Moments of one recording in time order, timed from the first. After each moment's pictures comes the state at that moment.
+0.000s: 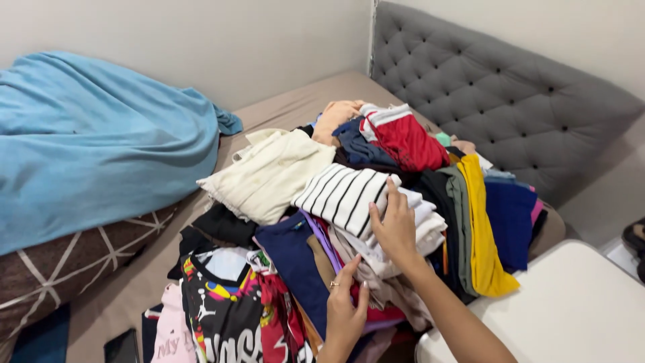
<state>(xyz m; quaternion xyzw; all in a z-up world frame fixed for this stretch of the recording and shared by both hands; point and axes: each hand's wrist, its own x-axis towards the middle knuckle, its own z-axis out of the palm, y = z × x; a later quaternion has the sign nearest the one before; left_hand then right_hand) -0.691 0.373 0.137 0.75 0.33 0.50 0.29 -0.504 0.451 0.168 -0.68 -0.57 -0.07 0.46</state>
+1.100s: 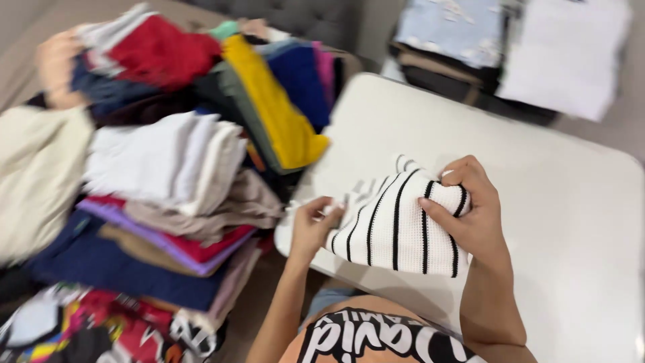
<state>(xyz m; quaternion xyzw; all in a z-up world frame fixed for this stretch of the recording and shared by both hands) -0.532 0.240 0.072 0.61 0.20 0.00 0.77 -0.408 -0.009 0.219 -0.68 -0.39 -0.04 0.62</state>
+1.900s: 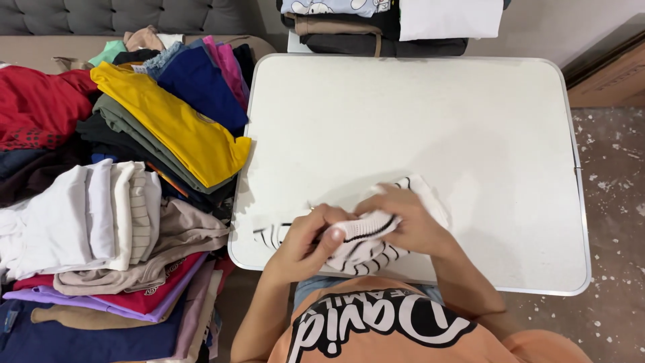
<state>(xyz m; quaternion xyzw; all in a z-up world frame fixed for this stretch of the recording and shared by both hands) -0.514 0.156 0.184 0.67 -0.17 -0.08 0.72 -0.429 -0.088 0.129 -0.64 -0.42 0.11 0.64</state>
